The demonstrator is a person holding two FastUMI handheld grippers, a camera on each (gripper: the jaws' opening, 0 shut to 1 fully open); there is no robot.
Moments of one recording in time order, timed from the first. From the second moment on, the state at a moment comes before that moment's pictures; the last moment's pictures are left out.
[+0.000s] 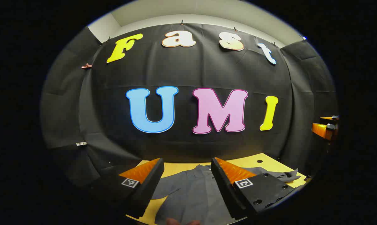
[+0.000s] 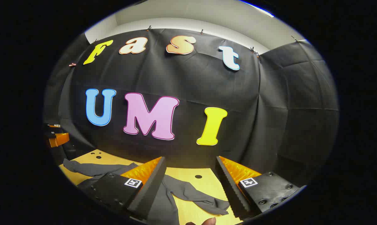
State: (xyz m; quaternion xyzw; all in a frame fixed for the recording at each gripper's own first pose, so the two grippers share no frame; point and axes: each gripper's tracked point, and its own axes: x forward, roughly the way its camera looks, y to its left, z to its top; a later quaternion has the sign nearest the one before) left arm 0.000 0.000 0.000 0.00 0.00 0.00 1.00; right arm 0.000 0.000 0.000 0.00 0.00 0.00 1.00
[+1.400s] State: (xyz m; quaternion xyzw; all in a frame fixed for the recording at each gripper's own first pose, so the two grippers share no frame) left arm 0.021 -0.059 -0.020 0.02 0.03 0.00 1.00; right arm 0.057 -0.129 -0.161 0.07 0.17 -0.10 0.98
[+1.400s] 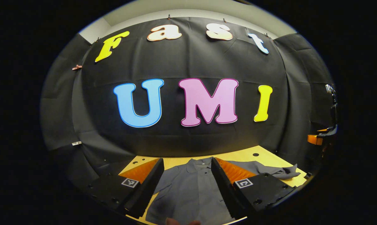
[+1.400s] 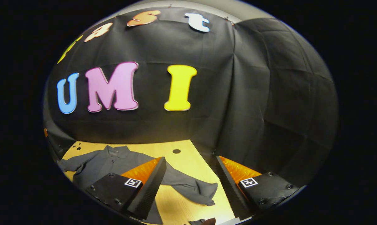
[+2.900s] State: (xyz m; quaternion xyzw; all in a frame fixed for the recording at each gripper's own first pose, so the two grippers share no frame) left arm 0.065 -0.106 -0.062 0.03 0.10 0.07 0.99; right arm 0.134 -0.169 -0.449 0.16 0.39 -0.09 0.90
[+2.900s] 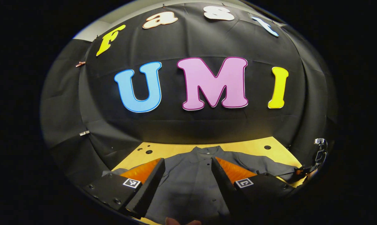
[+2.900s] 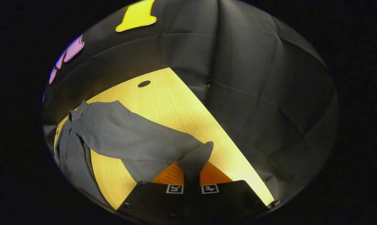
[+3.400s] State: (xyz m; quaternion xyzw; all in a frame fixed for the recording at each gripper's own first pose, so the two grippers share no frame) left arm 0.047 -0.072 -0.061 0.02 0.09 0.06 0.99; right arm 0.168 -0.181 -0.279 0.14 0.20 -0.07 0.97
